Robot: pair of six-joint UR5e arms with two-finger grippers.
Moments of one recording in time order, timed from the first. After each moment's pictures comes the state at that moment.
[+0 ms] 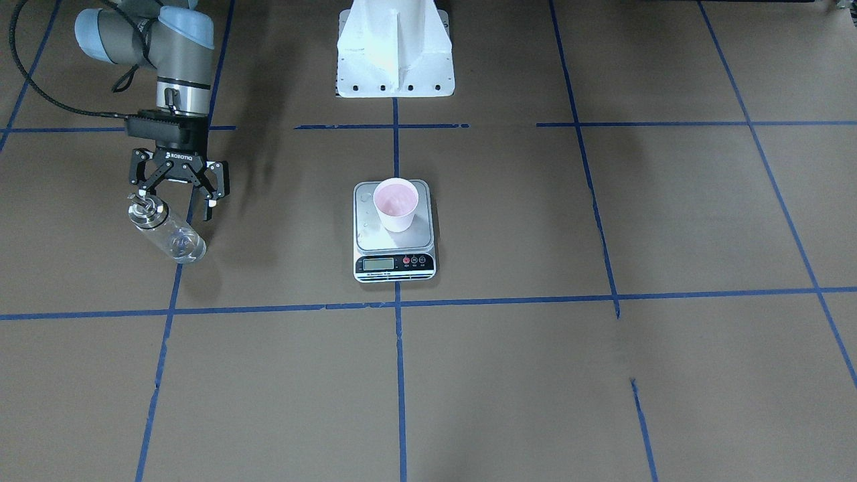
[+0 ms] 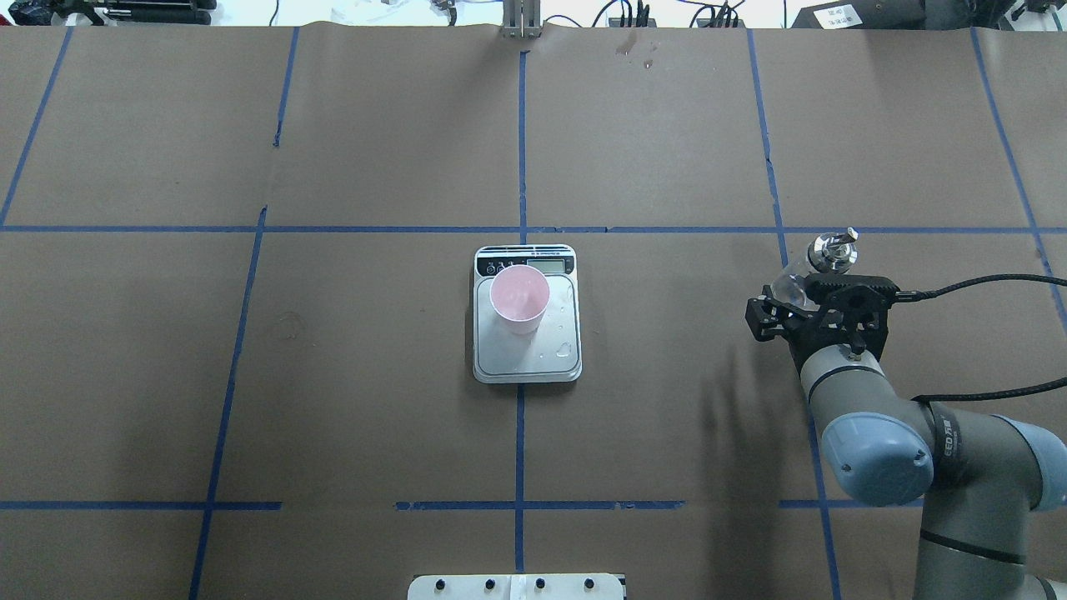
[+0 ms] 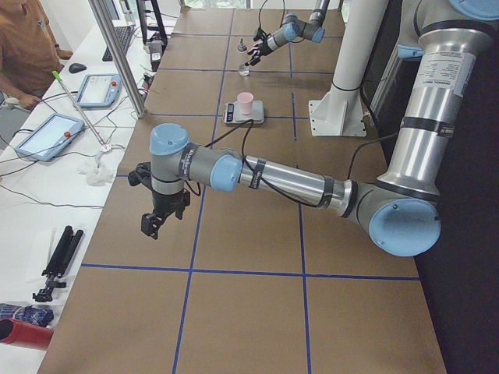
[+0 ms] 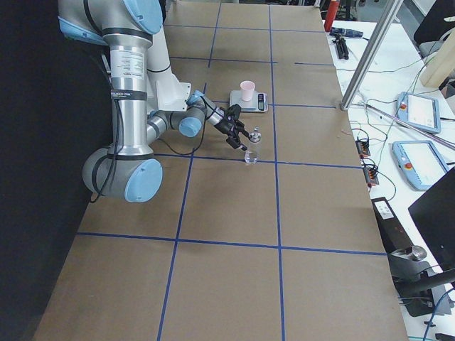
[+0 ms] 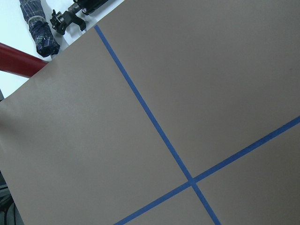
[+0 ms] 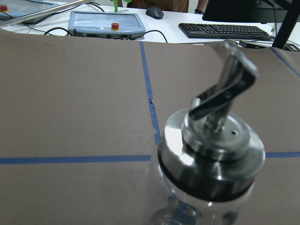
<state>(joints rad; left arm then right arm) -1.52 -1.77 -1.61 -1.64 -2.15 0.35 0.30 -1.58 2.00 -1.29 0.90 1.43</state>
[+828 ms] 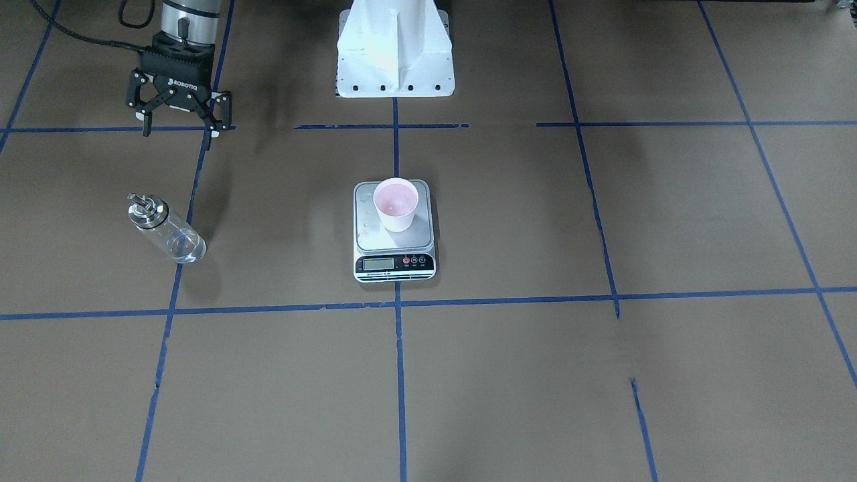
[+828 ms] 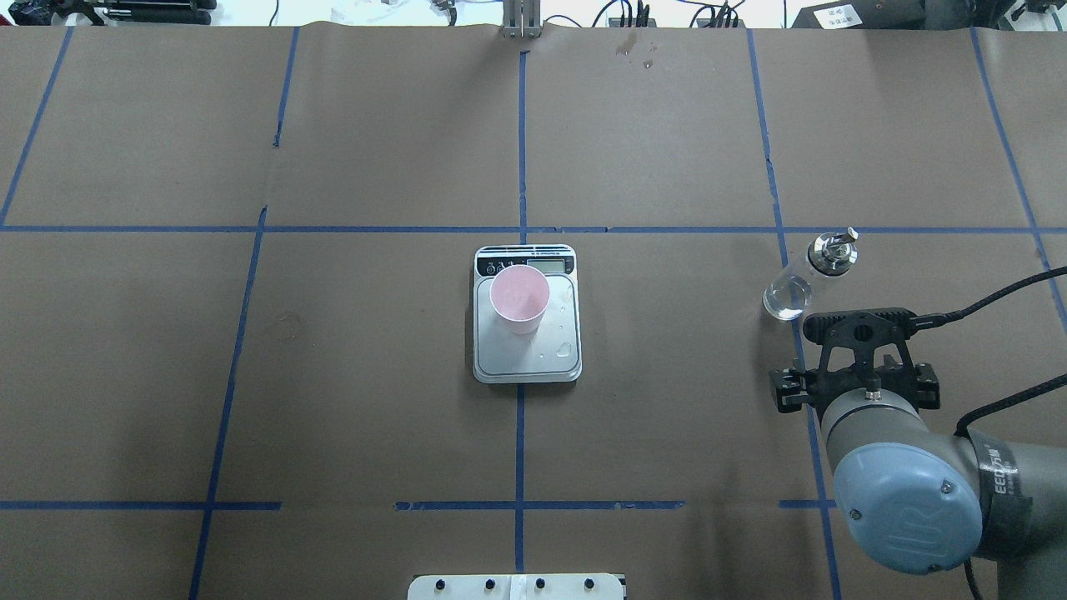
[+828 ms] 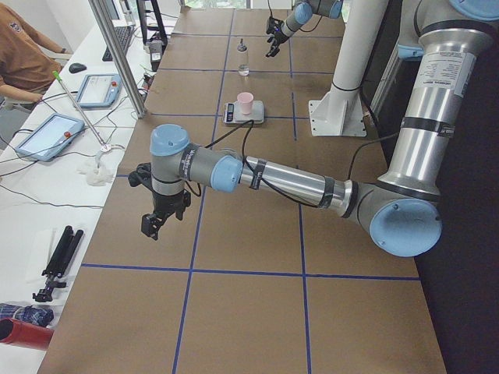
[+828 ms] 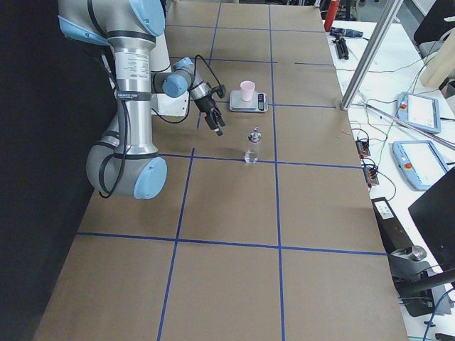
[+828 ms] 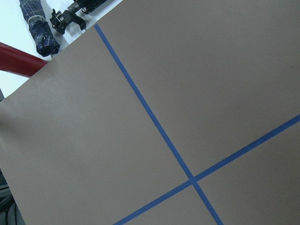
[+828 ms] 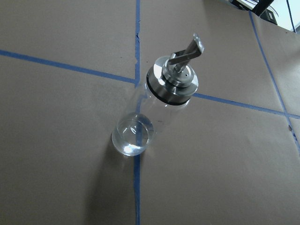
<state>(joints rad) -1.52 -1.77 -1.61 -1.64 -2.15 0.35 0.23 -1.50 2.39 -2.03 1.15 1.38</state>
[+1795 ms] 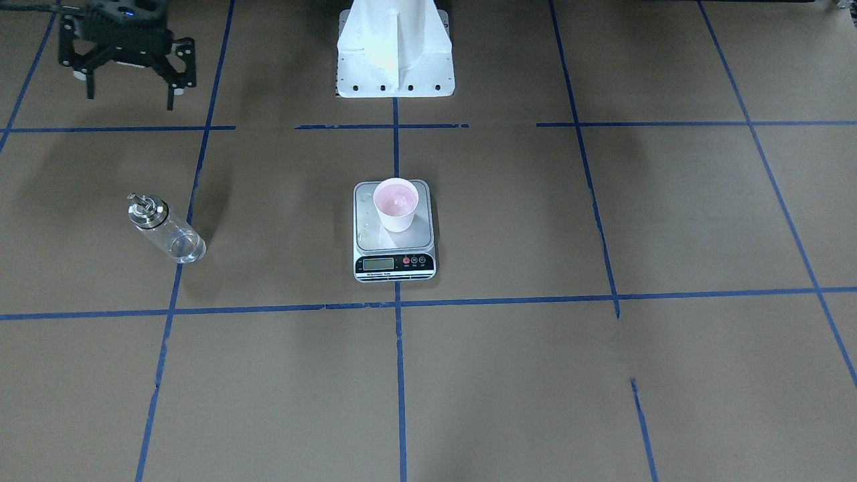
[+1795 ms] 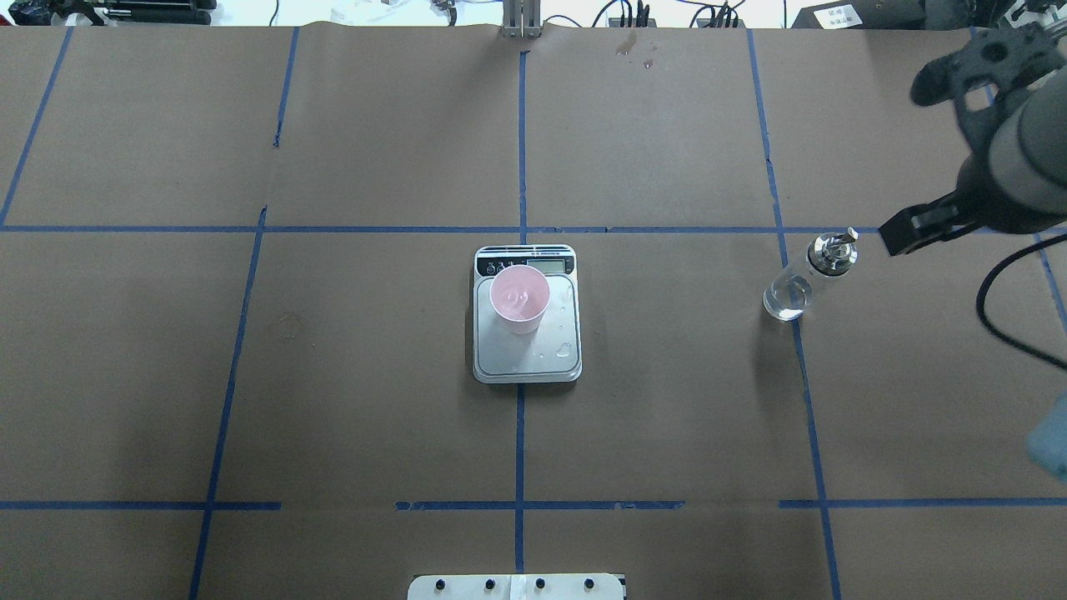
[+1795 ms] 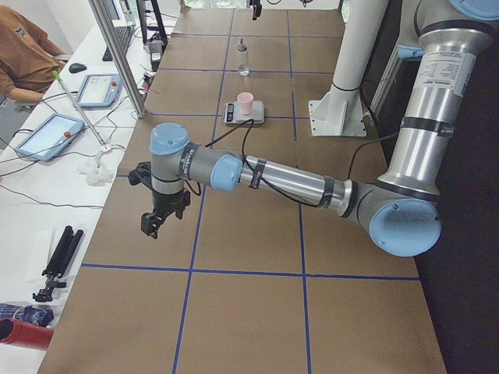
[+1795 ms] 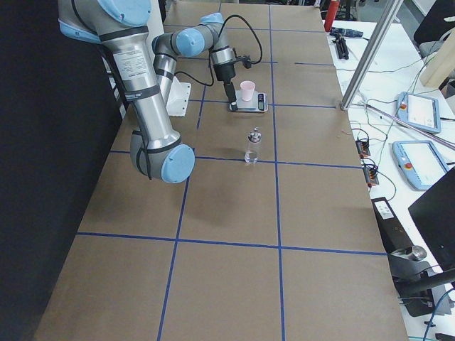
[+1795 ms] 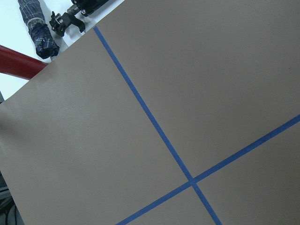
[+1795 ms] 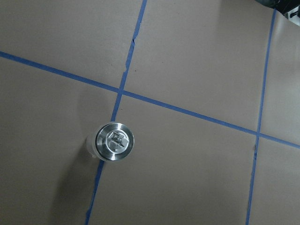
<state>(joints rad) -1.52 -1.77 -1.62 -1.64 -2.15 0.35 0.93 -1.18 2.38 -2.34 1.82 0.51</state>
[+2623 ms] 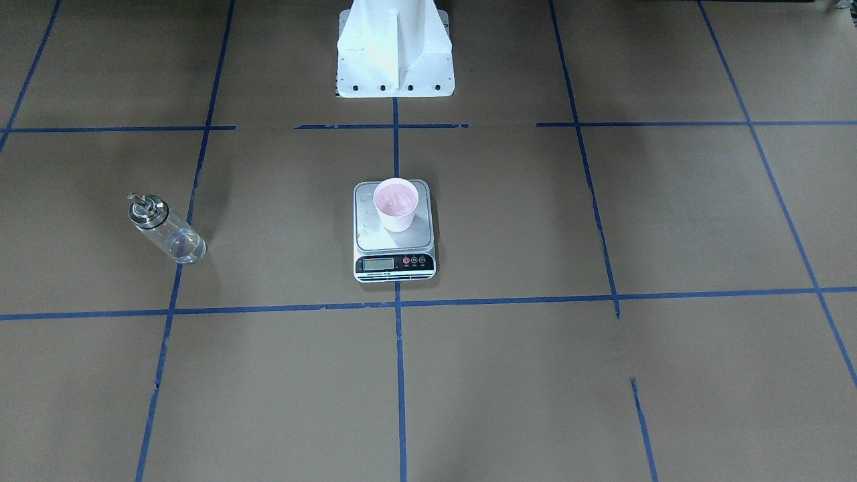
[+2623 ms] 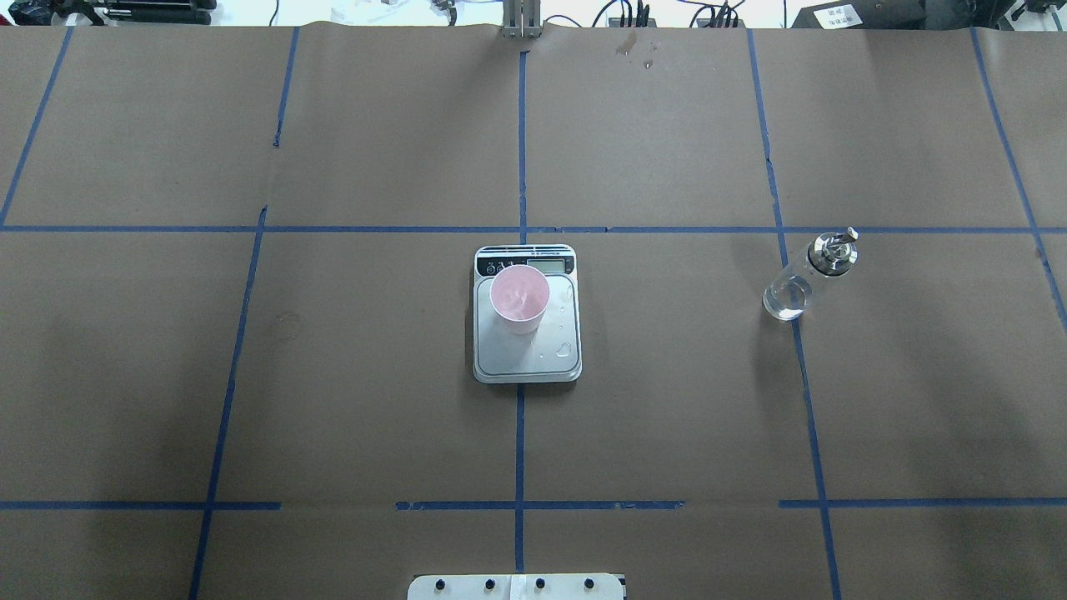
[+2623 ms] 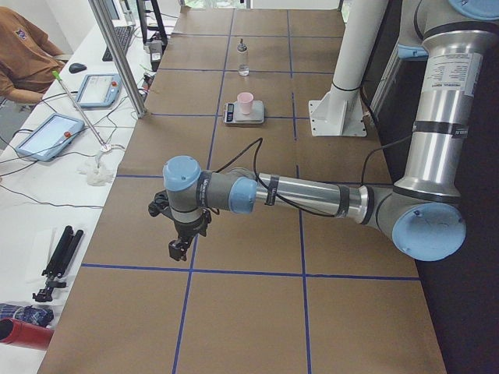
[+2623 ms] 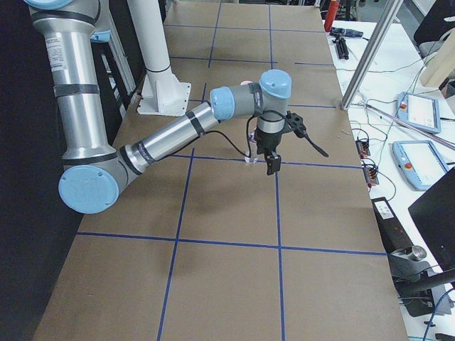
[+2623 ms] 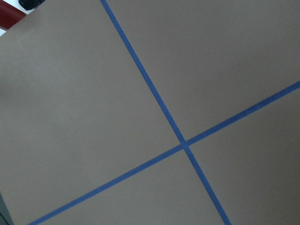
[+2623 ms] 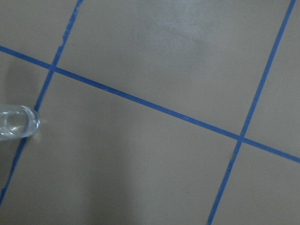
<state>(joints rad) -1.53 -1.64 -1.60 -1.57 -2.31 0.36 1.43 -1.49 1.96 -1.88 2.28 -0.12</state>
